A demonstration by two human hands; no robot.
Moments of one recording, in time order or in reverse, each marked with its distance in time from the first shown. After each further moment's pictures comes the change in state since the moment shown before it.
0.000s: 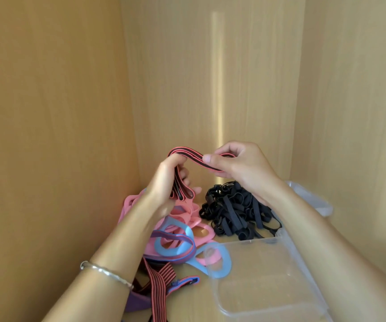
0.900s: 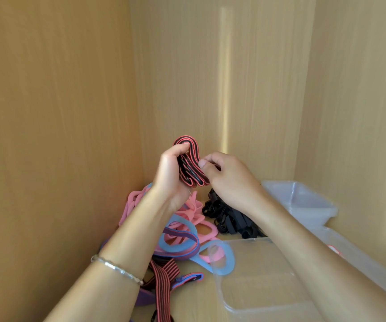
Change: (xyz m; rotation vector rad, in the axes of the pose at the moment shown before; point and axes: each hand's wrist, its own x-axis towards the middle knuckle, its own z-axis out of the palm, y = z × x) left_hand -0.005 0.009 0.012 -0.237 0.021 -0.019; right_hand -0.012 0.007 0.031 -0.395 -0.086 -0.112
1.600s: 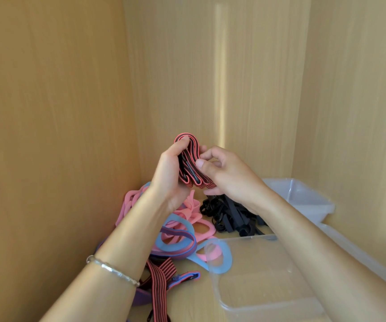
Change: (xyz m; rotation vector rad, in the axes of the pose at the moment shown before) left_hand -0.002 -0.003 0.003 0.022 -0.092 0.016; right_hand 0.003 0.006 -0.007 0.298 -0.142 0.067
